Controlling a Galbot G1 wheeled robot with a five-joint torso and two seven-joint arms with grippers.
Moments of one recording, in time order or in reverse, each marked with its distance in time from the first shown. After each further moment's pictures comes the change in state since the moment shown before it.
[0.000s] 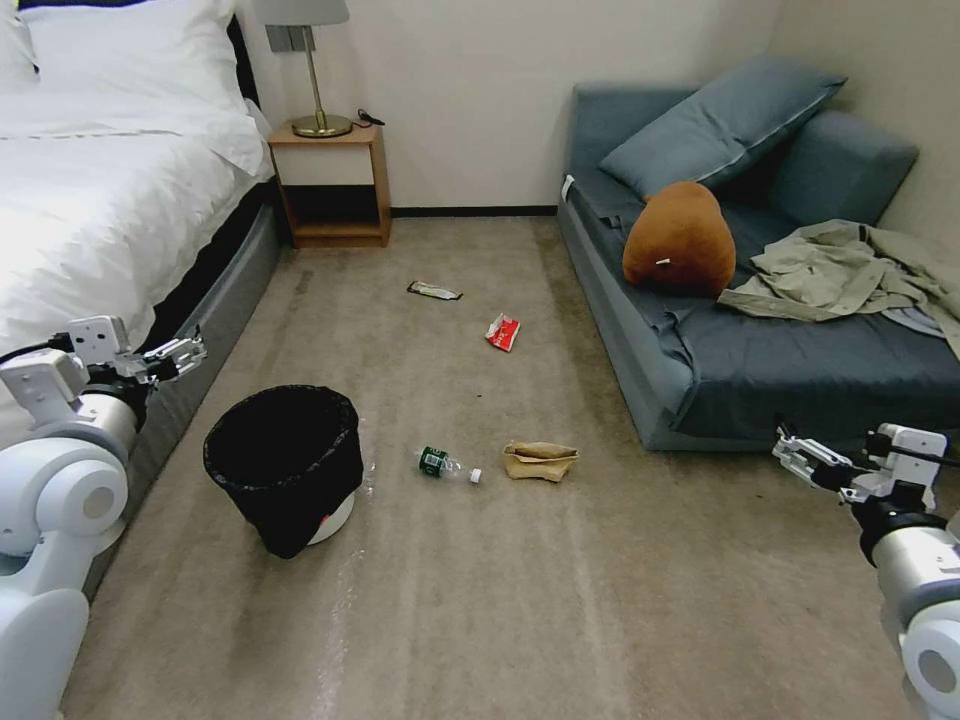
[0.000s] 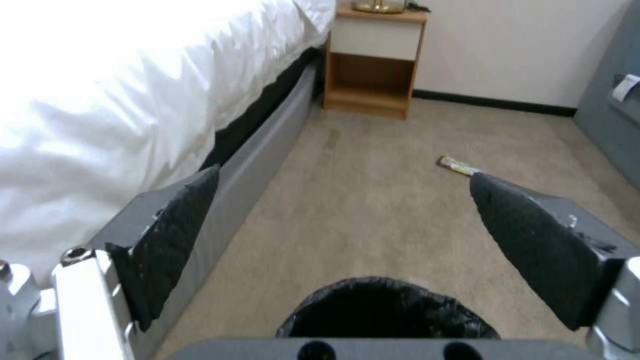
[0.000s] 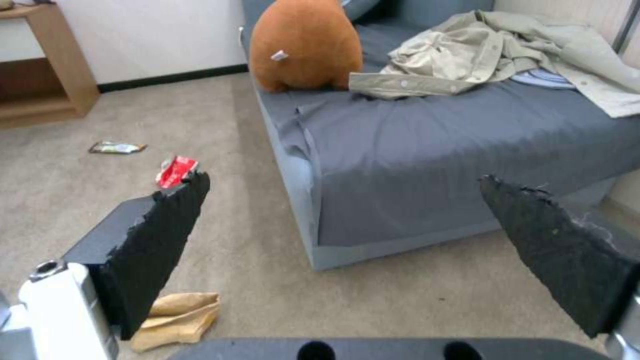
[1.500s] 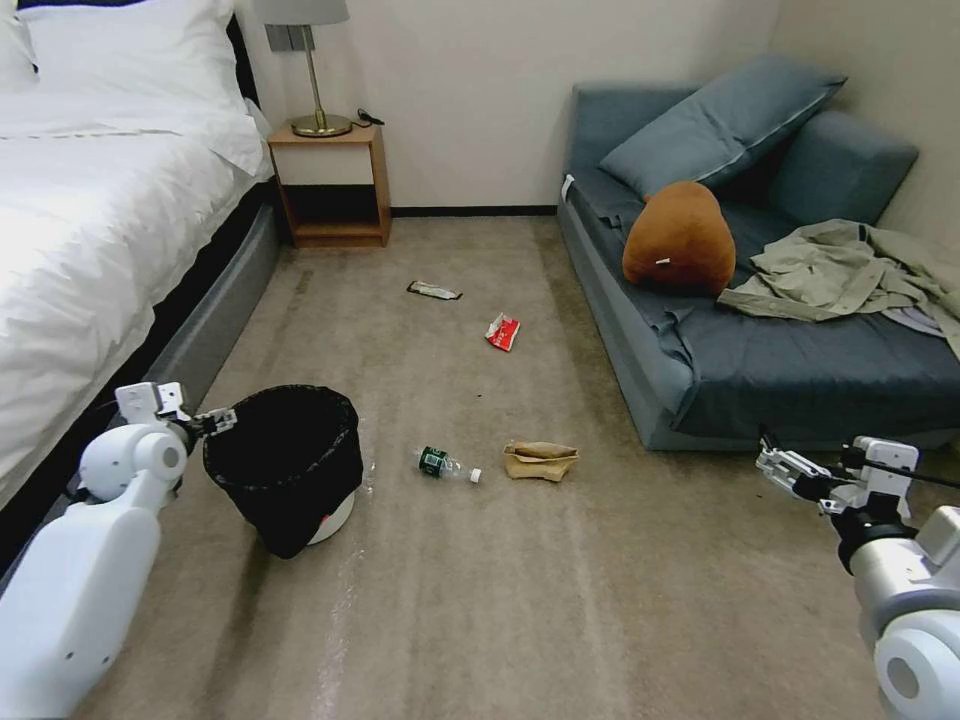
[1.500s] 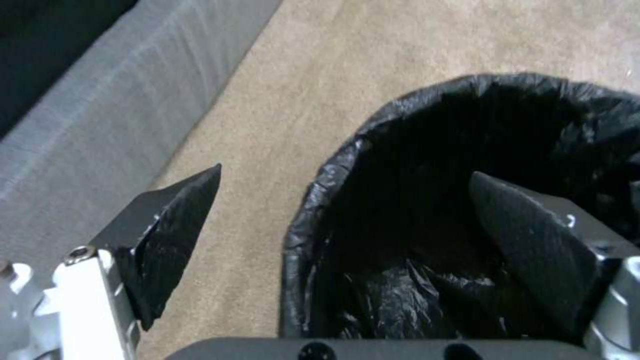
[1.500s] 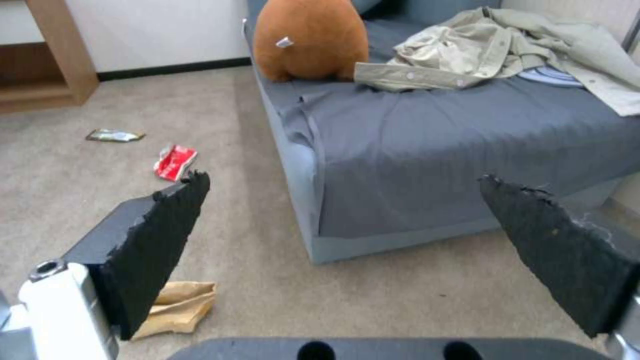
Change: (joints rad) left arm -0.304 -0.063 0.271 0.622 0.047 0.110 0.041; right arm -0.033 0.025 -0.052 -0.034 -0.091 0.074 -0.036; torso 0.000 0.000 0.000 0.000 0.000
